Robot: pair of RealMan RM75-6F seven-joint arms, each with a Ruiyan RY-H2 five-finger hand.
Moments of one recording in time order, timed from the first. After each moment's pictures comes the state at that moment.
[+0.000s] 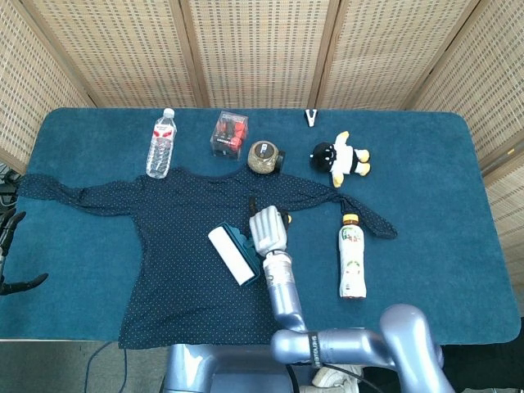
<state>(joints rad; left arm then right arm) -0.13 -0.98 -0.08 -1.69 1.37 1.37 -0.11 1.08 -2.00 0.35 -1.37 -0.59 1.35 -1.63</state>
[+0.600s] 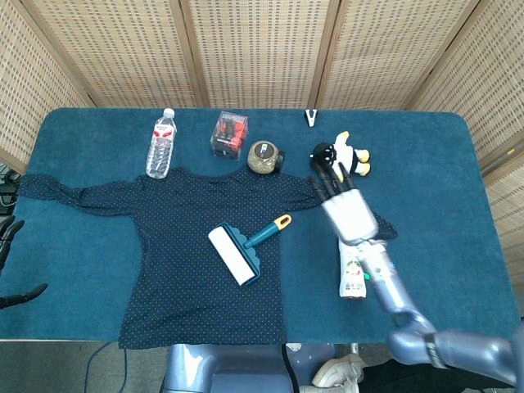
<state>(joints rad) -0.07 -0.99 -0.03 -1.67 1.51 1.50 -0.17 0.73 -1.41 0.07 -1.54 -1.23 1.30 -0.64</state>
